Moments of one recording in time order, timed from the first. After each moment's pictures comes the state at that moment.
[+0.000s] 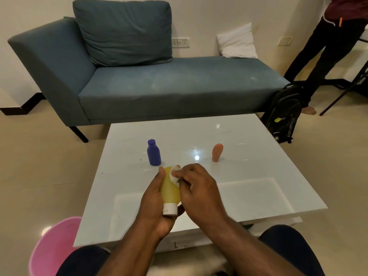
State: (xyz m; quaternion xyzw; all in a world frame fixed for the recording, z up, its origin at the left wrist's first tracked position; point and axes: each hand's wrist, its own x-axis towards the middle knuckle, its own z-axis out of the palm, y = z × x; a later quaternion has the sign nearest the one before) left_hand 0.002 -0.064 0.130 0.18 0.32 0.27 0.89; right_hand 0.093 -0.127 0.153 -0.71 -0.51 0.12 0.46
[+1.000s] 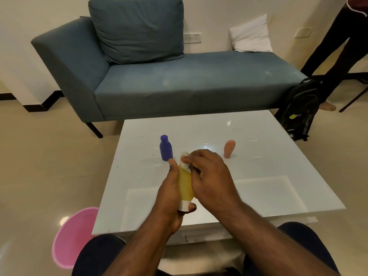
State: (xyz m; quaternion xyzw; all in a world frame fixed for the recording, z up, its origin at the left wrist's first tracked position) left_hand -0.001 -0.076 0.152 0.36 0.42 0.26 0.79; right_hand 0.097 -0.120 0.174 -0.72 -0.56 0.07 0.40
